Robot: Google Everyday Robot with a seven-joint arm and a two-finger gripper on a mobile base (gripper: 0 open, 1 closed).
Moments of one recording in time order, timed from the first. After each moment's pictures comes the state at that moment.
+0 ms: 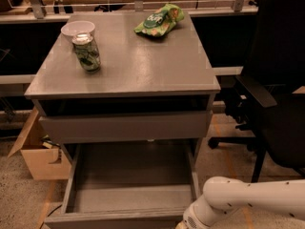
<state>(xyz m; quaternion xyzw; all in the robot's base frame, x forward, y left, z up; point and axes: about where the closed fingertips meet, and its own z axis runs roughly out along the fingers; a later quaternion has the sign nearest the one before) 0.320 -0.095 0.431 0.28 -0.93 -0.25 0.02</state>
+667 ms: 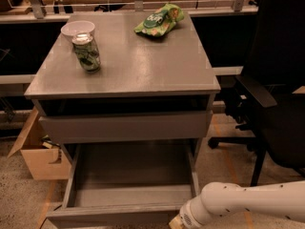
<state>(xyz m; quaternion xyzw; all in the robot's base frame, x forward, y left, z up) 0.355 -0.085 0.411 0.28 -0.93 -0.24 -0.06</state>
